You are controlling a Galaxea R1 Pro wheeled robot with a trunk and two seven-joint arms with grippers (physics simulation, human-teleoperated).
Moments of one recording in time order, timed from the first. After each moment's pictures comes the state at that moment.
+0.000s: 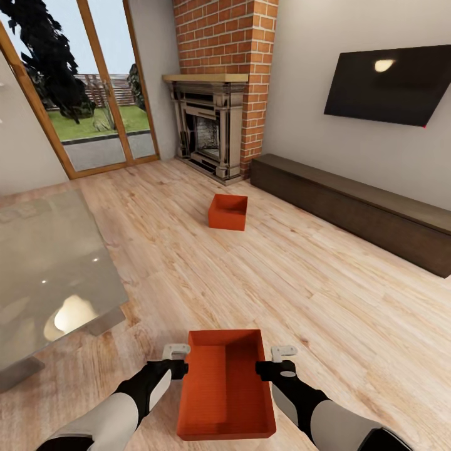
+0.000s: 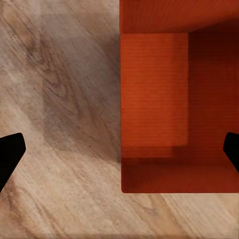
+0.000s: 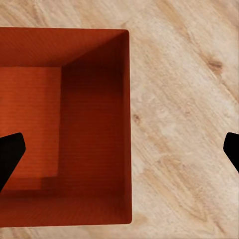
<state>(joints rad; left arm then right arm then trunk) -0.70 -0.11 0.01 -0.26 -0.01 0.26 0.14 -0.70 0.10 0.61 -0.20 -0.54 0.00 -0.24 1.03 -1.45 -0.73</state>
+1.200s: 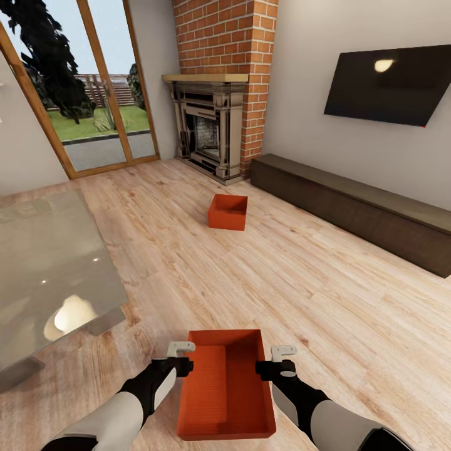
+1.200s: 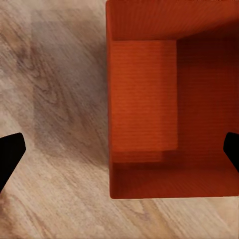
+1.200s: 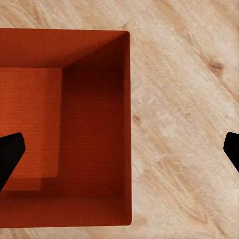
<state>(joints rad) -0.71 -0.14 0.01 -0.28 -0.01 0.25 0.13 -0.70 0.10 0.61 -0.20 -0.54 -0.01 -0.23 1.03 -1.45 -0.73</state>
